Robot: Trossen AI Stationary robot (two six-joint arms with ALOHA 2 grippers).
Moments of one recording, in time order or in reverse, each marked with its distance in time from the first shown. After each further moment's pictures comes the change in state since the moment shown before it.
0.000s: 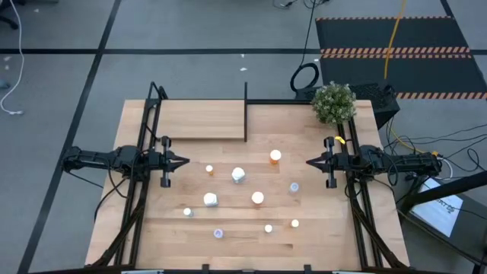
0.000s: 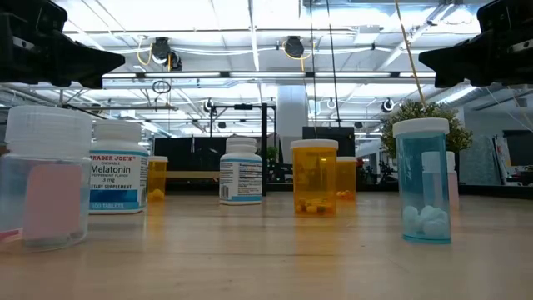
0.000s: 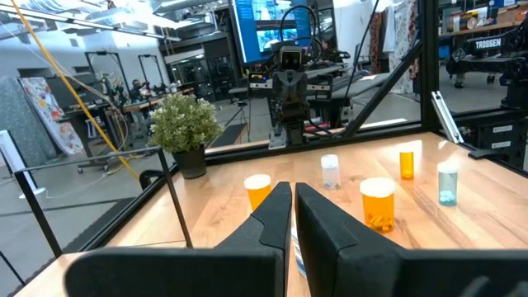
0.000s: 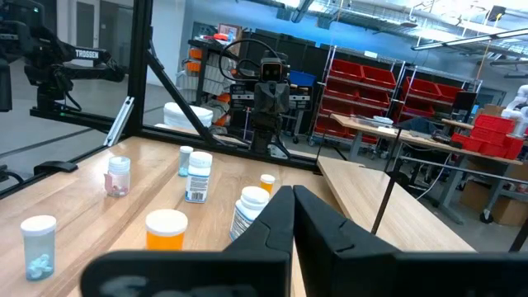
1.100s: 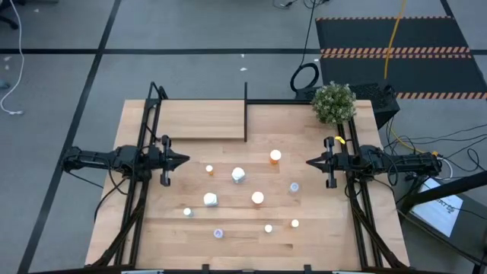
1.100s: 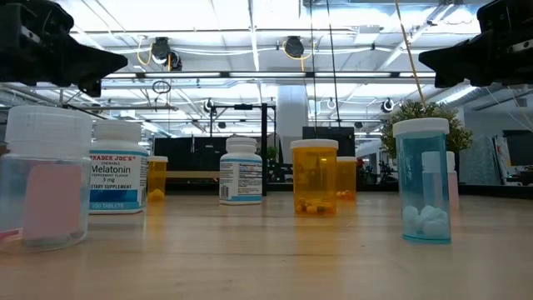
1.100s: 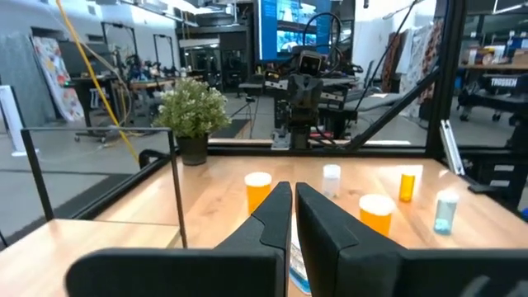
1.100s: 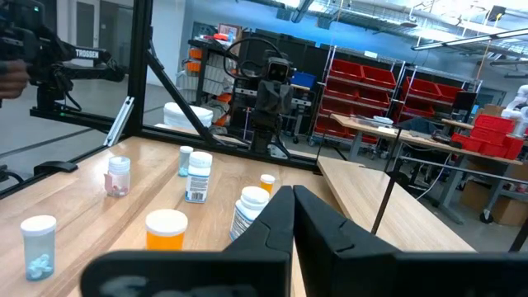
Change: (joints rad) left arm -0.001 0.000 0.007 0.004 -0.050 -0.174; right arm 0.000 0.000 0.000 0.000 0.000 0.000
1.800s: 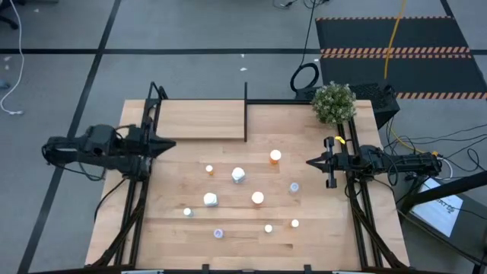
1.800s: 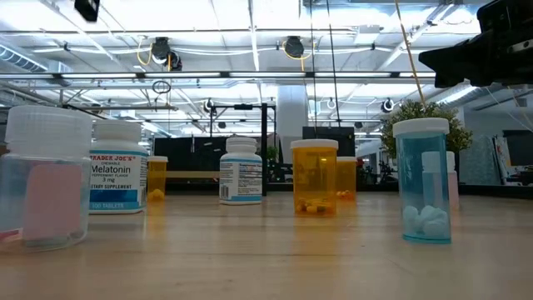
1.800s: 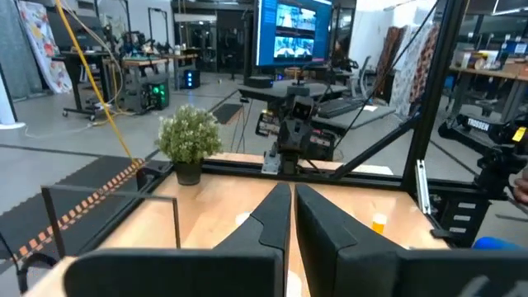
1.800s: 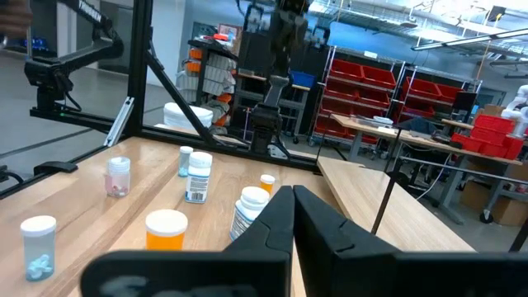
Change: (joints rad) left arm 0.000 0.349 0.655 -0.394 0.000 -0.076; right arm 0.000 0.000 0.000 0.001 0.000 0.000
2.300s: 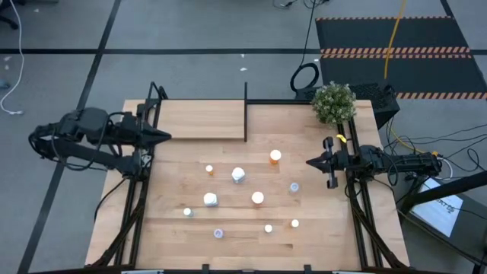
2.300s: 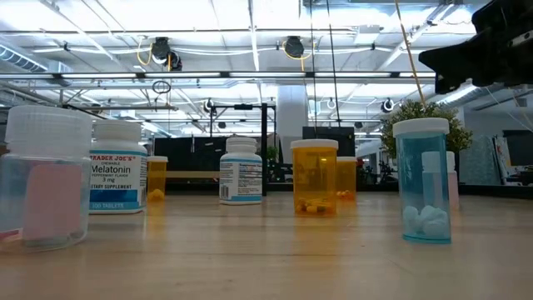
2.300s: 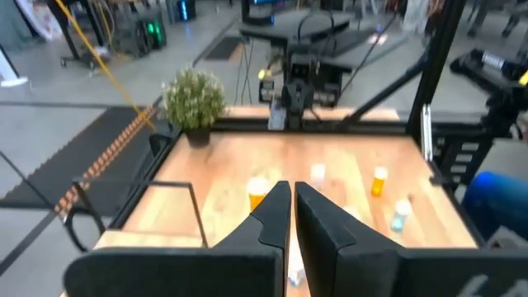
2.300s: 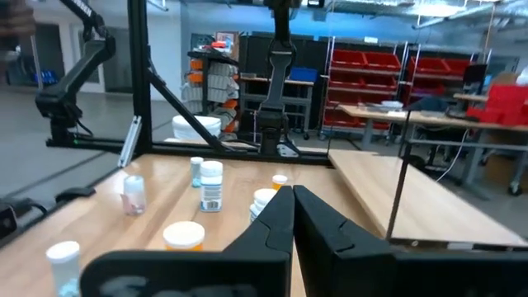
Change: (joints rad) left arm 0.000 0.325 0.503 -0.458 0.000 0.020; right arm 0.000 0.000 0.000 0.000 0.000 0.154
